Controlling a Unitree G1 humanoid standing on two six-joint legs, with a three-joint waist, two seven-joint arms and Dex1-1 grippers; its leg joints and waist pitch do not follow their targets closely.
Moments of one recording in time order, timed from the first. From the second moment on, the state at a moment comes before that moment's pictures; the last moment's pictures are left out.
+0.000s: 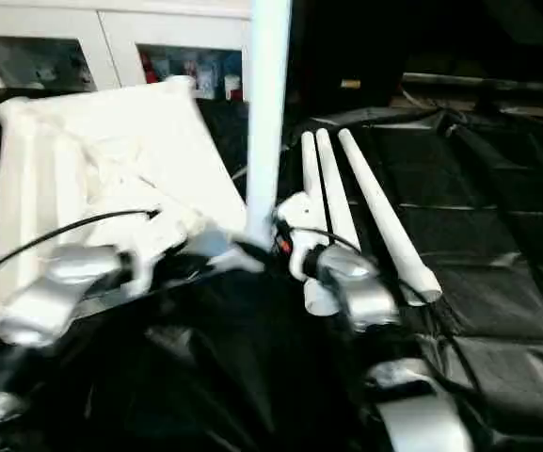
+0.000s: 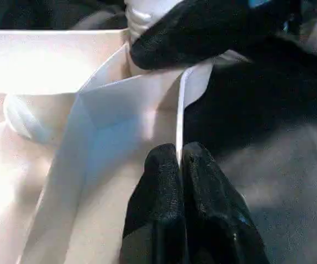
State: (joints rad) left arm -0.53 0.29 -0.22 0.33 0.03 0.39 -0.81; right arm -0.65 -0.05 0.02 0.81 0.09 0.00 0.55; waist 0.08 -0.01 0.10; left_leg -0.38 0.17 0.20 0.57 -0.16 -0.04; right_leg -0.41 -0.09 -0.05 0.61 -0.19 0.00
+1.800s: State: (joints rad) left arm -0.45 0.64 0.21 0.25 0.19 0.52 -0.21; right arm -0.59 -0.01 0.10 0.59 0.03 0.13 0.41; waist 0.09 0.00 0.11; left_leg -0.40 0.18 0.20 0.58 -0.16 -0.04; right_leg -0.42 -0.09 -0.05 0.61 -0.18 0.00
